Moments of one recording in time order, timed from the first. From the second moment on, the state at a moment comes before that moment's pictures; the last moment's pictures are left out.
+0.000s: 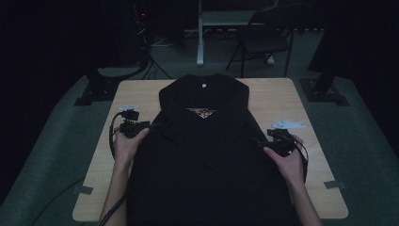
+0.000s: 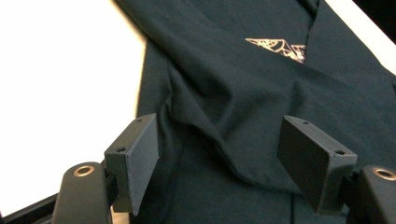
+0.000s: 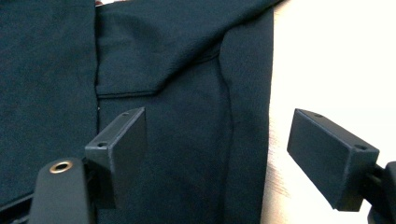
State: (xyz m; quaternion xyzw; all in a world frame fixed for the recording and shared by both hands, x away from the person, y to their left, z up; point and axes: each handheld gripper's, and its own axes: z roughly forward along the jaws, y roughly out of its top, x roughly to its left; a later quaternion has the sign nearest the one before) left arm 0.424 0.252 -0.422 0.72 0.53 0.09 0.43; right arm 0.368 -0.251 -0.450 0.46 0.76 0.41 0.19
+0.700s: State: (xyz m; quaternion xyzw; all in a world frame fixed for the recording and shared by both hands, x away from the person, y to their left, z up) left arm 0.473 0.239 -0.440 0.72 0.54 0.13 0.42; right arm 0.368 -0.250 -0.451 0.46 0.76 0.41 0.19
